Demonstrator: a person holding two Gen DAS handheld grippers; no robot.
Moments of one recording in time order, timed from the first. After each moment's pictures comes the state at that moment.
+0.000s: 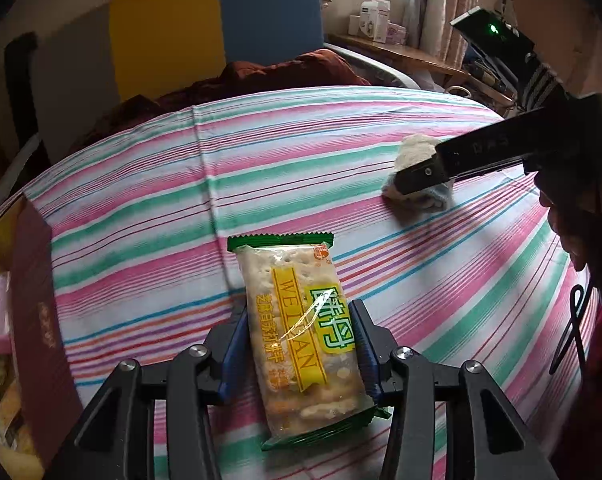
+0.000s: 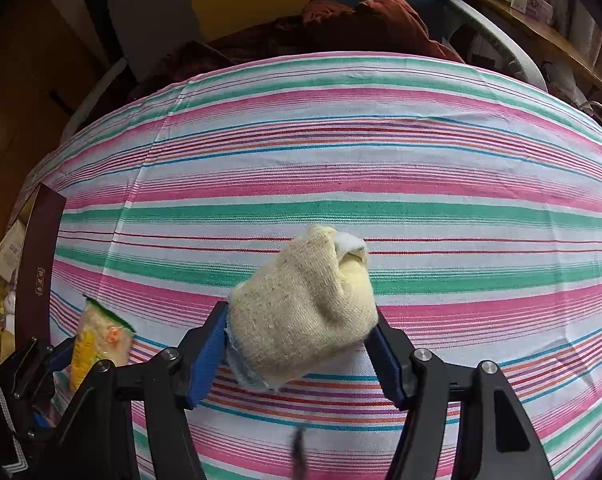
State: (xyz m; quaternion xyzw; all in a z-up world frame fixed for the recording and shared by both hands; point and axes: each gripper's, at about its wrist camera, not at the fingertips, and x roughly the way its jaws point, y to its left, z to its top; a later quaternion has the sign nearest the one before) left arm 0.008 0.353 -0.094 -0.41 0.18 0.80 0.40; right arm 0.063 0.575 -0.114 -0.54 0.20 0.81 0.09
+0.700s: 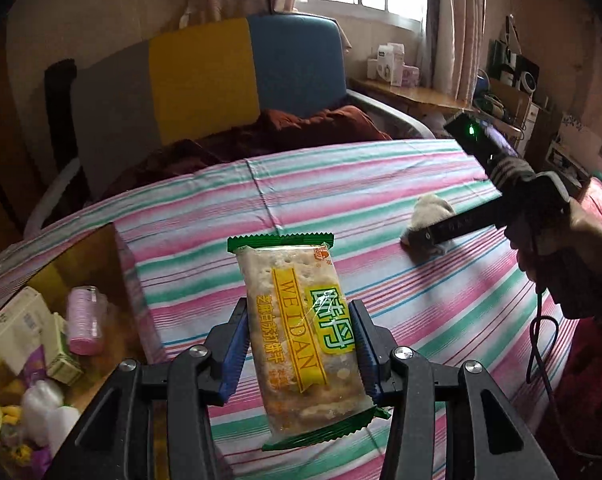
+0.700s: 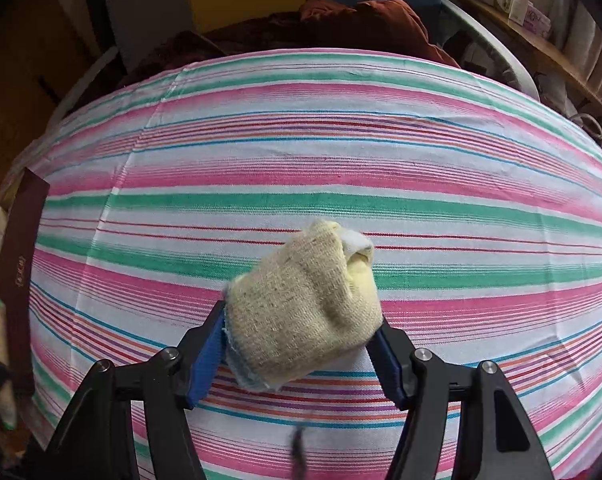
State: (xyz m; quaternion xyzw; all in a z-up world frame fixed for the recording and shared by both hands) left arm 0.018 0.289 -0.028 -0.35 0.16 0.84 0.38; right arm 0.059 0.561 -0.117 -0.56 0.16 0.81 0.12
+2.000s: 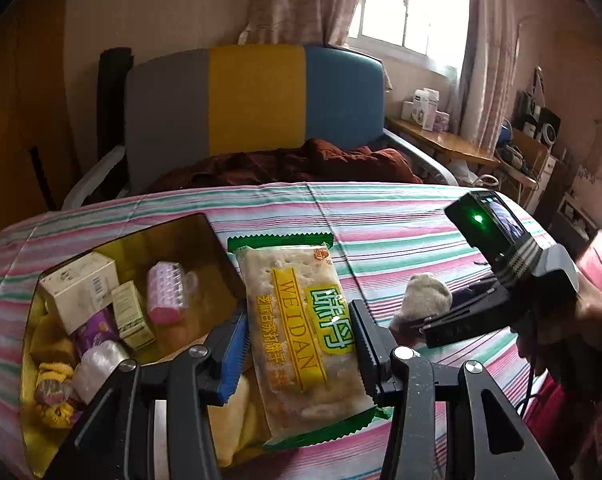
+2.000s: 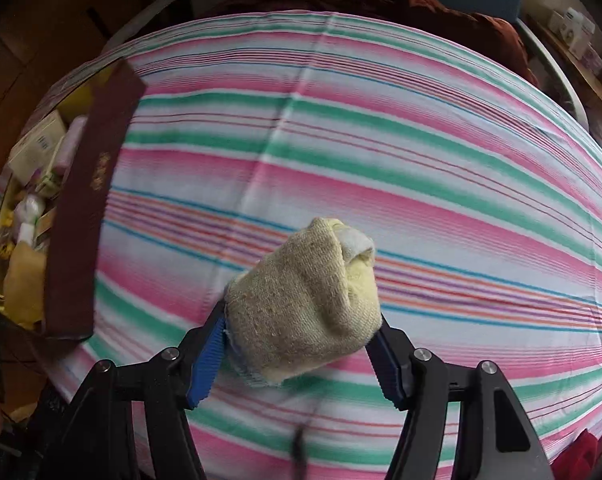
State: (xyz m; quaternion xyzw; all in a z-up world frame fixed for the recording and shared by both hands) left arm 0.008 0.191 0.003 -0.33 0.08 0.87 0.34; right arm 0.047 0.415 -0.103 -0.60 0.11 0.79 0.03
